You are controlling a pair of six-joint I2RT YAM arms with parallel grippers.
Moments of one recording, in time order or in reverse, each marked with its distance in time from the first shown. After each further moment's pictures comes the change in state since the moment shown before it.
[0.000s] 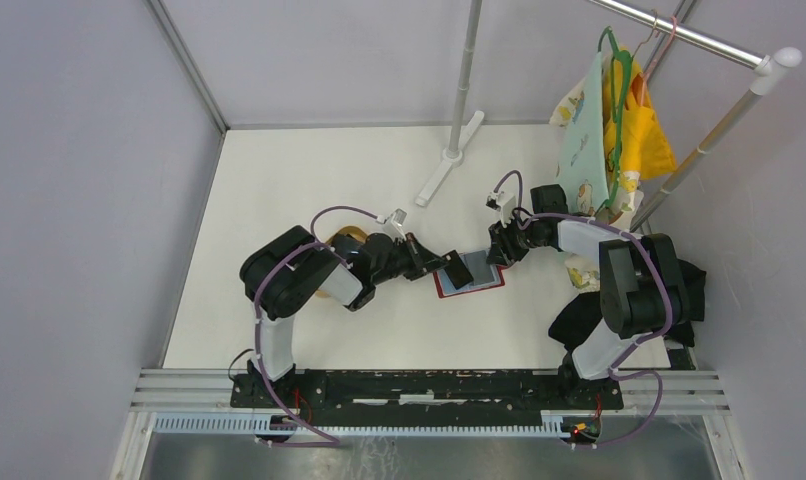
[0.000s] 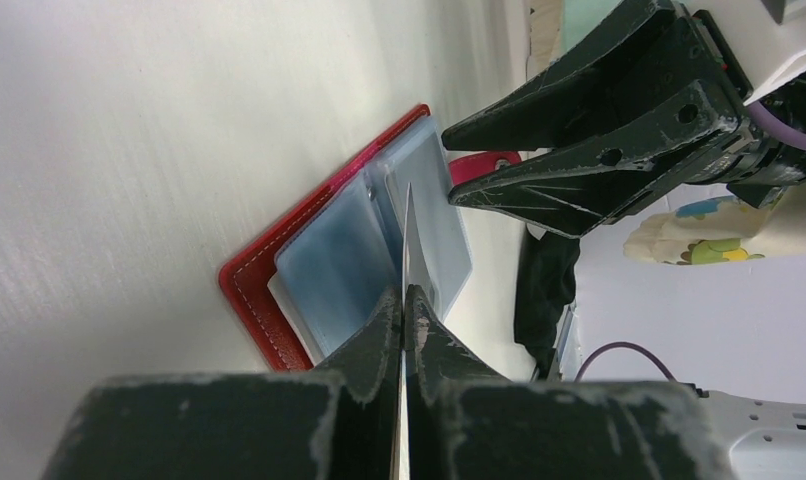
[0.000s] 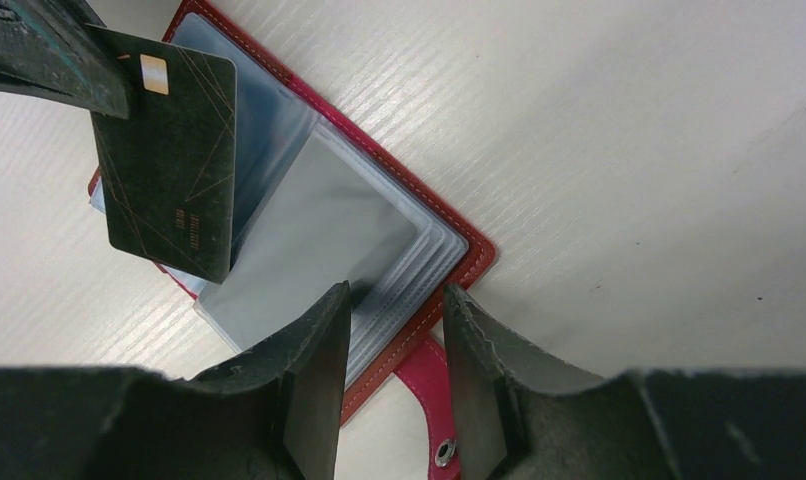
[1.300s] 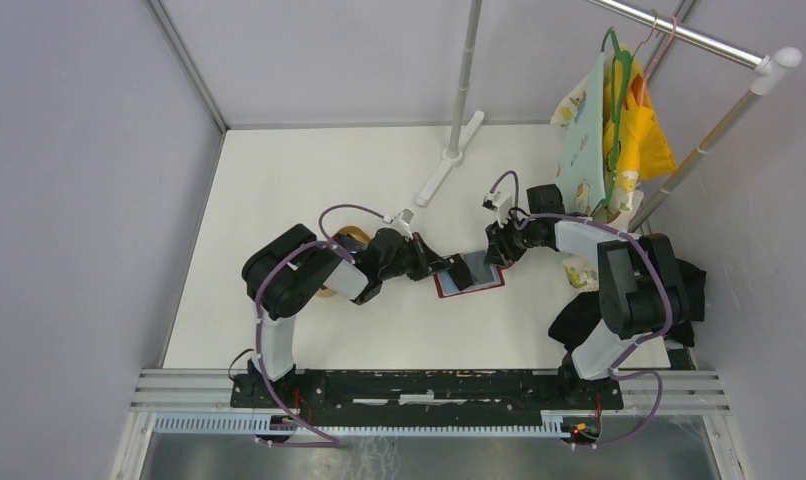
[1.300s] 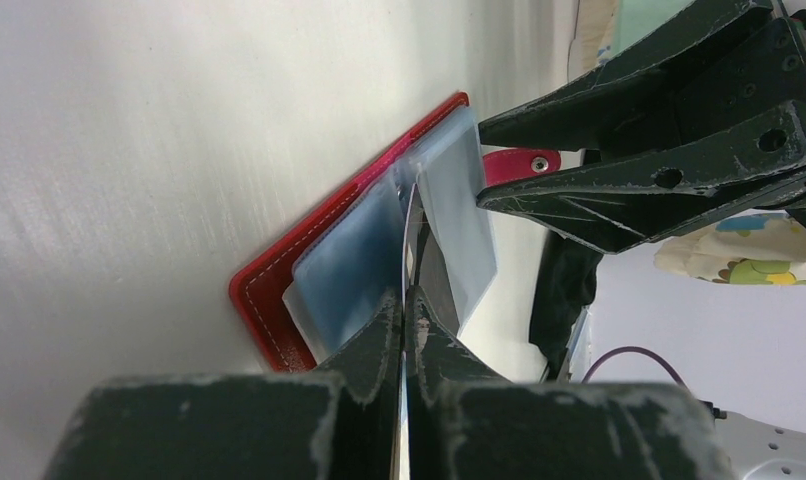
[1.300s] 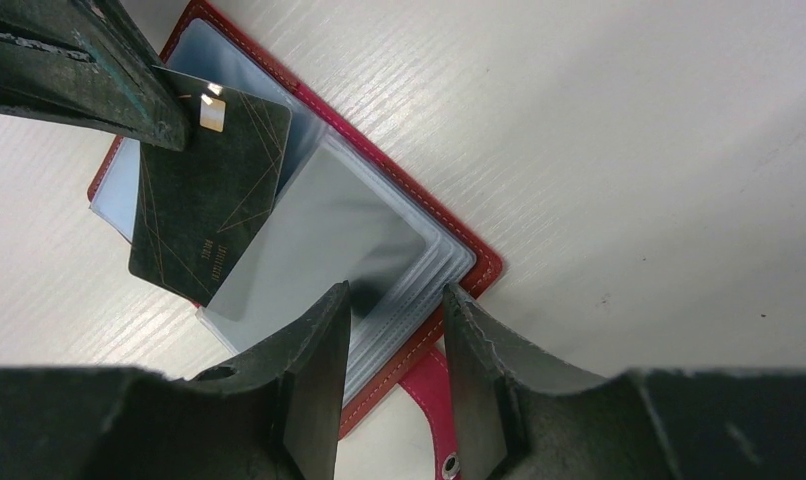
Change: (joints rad) left arm -0.015 0.013 0.078 -0.173 0.005 -0.010; right arm 0.026 0.000 0.002 0.009 0.018 0.000
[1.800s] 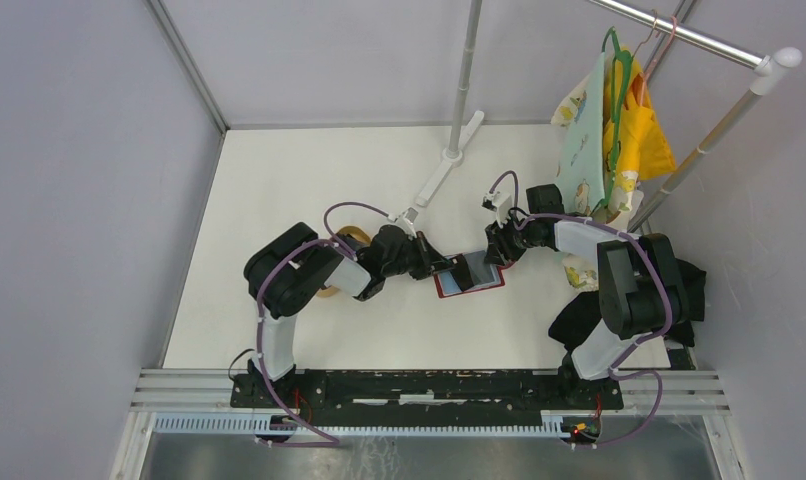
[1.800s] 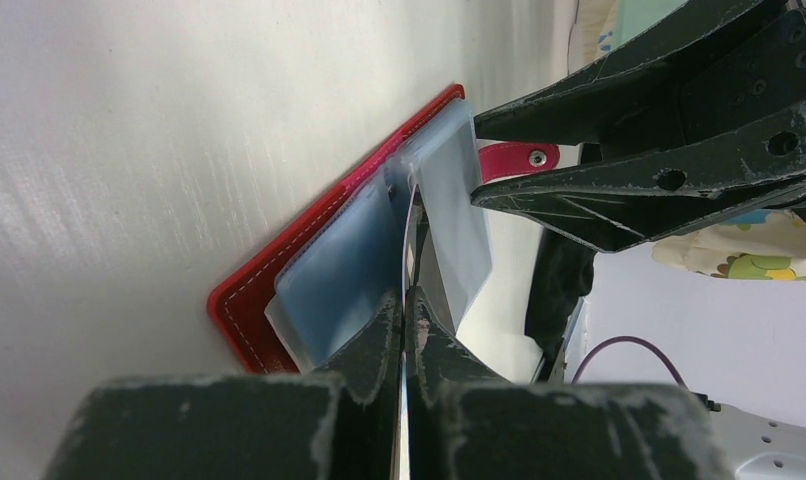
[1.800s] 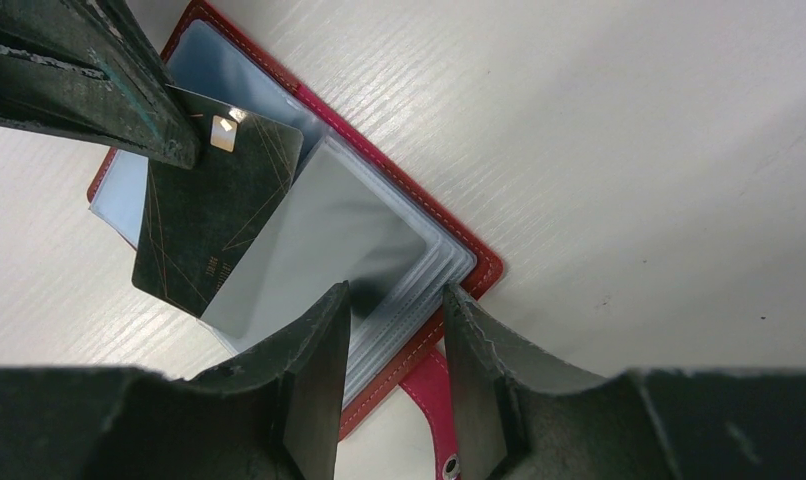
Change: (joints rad) left arm 0.000 0.013 0.041 -0.047 0.044 0.000; right arm 0.003 0.000 0.000 0.002 0.003 0.000
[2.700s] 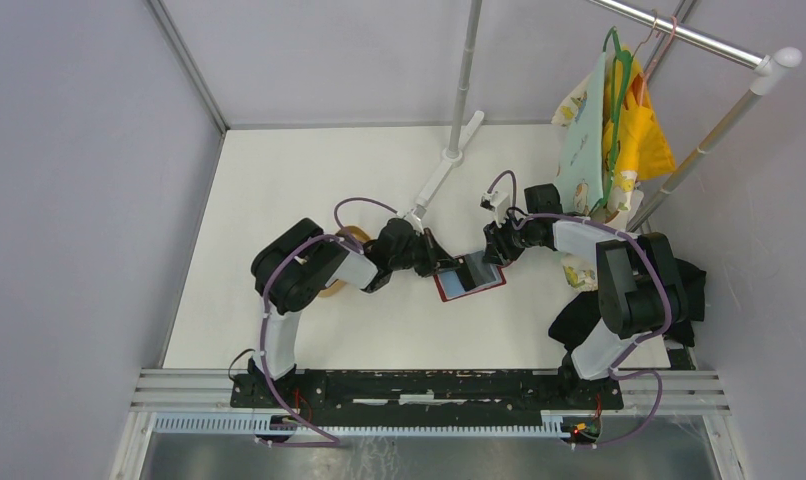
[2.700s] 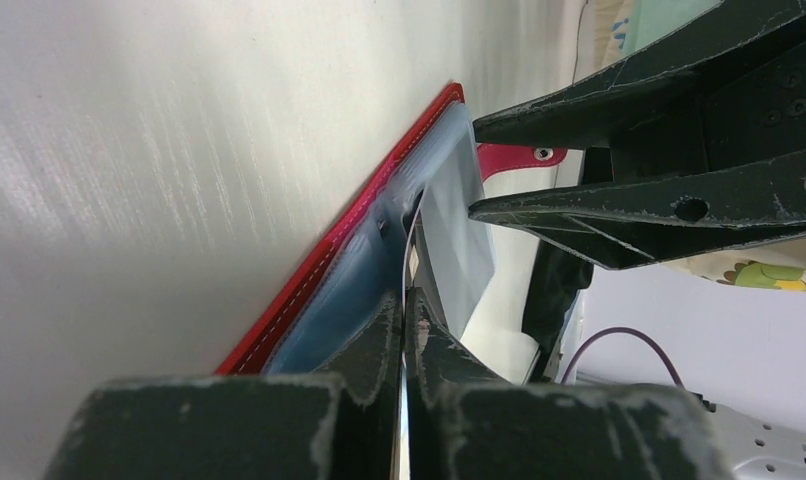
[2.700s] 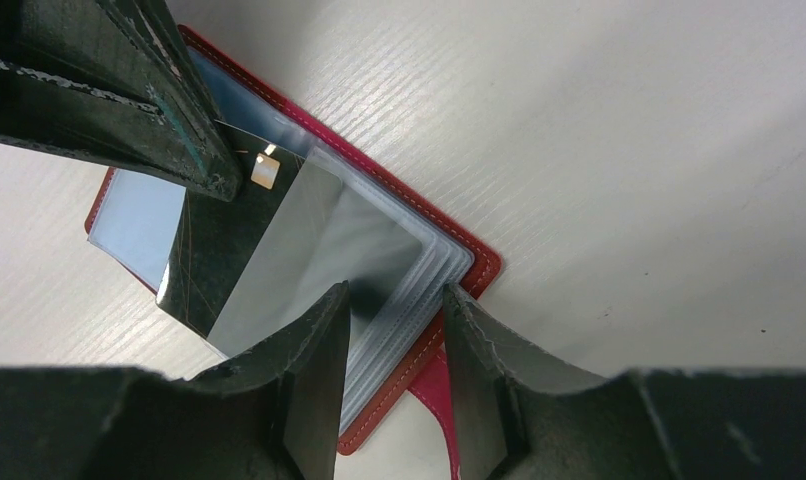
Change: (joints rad) left arm 0.002 0.049 0.098 -0.094 0.064 0.002; right arm 0.010 0.005 0.003 0.009 0.004 0.002
